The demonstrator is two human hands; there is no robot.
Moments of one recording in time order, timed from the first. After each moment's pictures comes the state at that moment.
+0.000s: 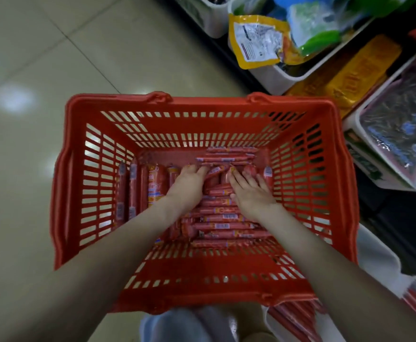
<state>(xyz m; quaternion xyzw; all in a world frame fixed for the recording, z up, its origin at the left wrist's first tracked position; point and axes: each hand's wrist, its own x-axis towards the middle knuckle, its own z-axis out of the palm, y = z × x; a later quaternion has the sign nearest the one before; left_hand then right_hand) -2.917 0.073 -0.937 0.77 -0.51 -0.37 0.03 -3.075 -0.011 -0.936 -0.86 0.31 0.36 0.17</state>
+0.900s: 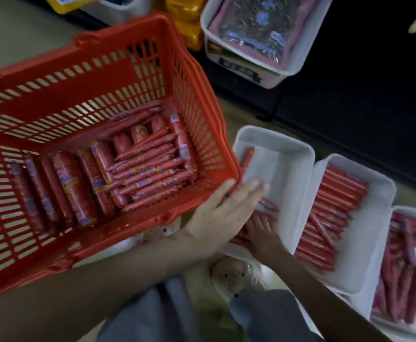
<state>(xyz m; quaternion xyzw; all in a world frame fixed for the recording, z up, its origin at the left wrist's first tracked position) -3.169 0.136 -0.855 0.48 -0.88 0.01 0.07 -3.373 0.174 -0.984 -0.77 0.49 0.27 0.31</state>
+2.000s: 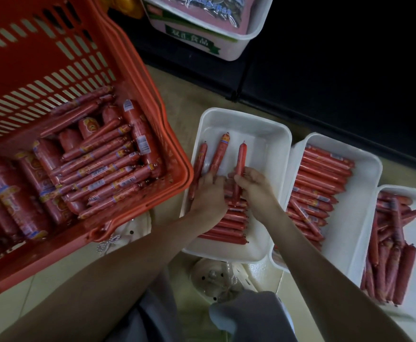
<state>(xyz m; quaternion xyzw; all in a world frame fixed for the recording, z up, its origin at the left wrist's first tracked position) -3.248 0.100 -0.966 0.67 -0.61 -0.43 0.02 -3.370 0.075 -0.956 -0.23 0.69 -0.23 0.65</state>
